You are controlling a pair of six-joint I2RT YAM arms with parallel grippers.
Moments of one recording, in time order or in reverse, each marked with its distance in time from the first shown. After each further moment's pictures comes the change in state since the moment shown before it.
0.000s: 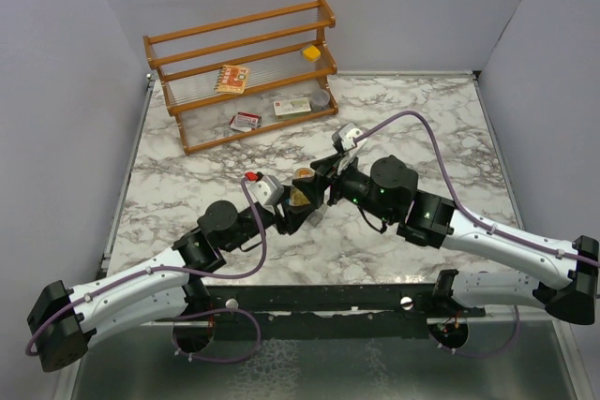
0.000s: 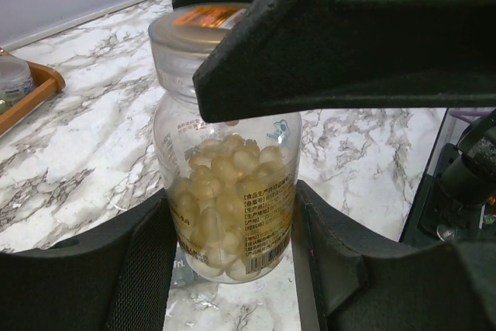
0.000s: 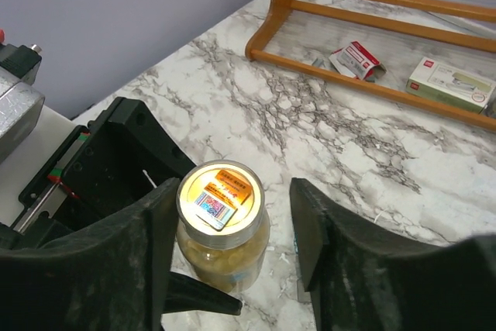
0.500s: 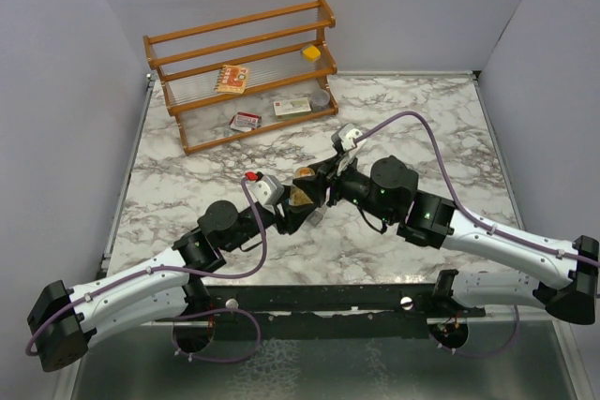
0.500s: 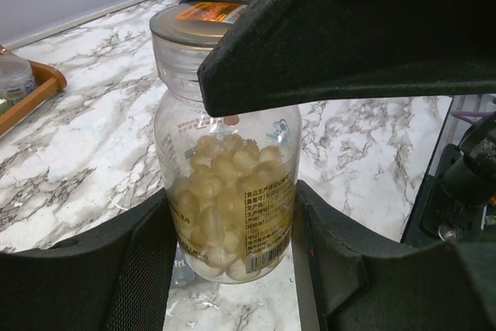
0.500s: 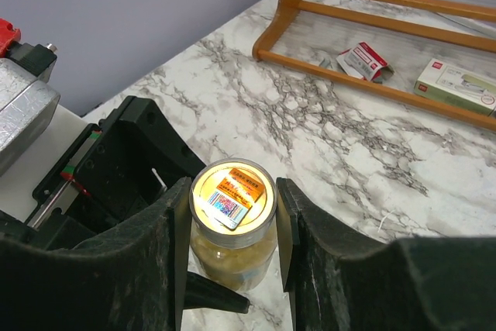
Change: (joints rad) left arm 0.000 0.002 0.000 0.000 0.000 -0.001; right arm 0.002 0.000 0.000 0.002 -0.013 0.001
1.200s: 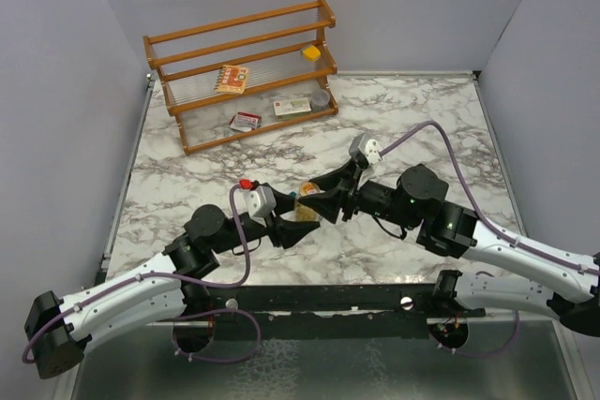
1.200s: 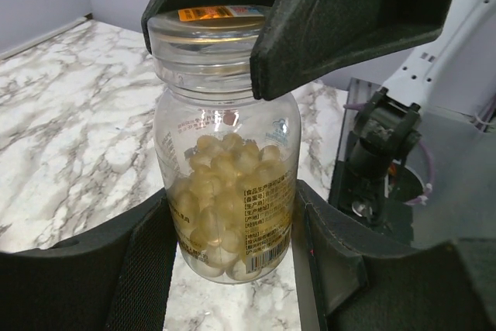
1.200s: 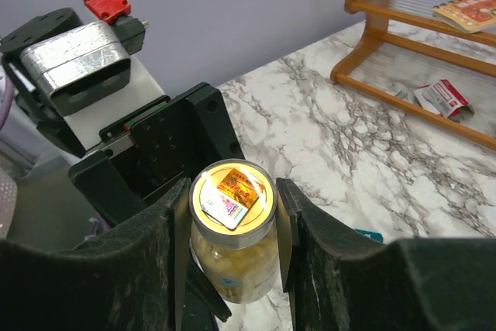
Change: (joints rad) left arm -0.002 -0.092 -0.001 0.002 0.249 -0.026; right arm 0.000 -0.137 -0.069 0.044 -0.232 0.019
